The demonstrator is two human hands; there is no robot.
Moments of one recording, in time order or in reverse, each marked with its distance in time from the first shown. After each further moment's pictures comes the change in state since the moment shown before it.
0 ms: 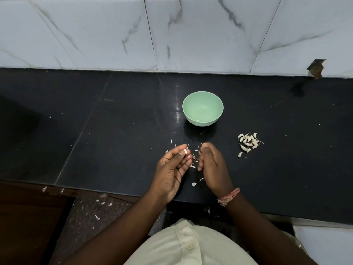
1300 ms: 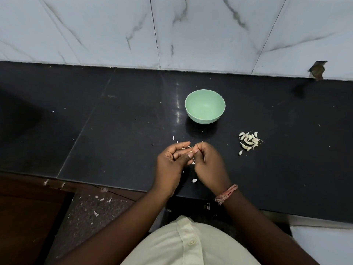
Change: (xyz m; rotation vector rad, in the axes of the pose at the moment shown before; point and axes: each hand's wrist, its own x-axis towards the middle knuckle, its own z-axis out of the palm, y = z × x) left_hand -0.009 -0.002 0.002 0.446 -0.013 0.247; right_hand -0.003 -0.005 0.007 -0.352 -0.039 -0.037
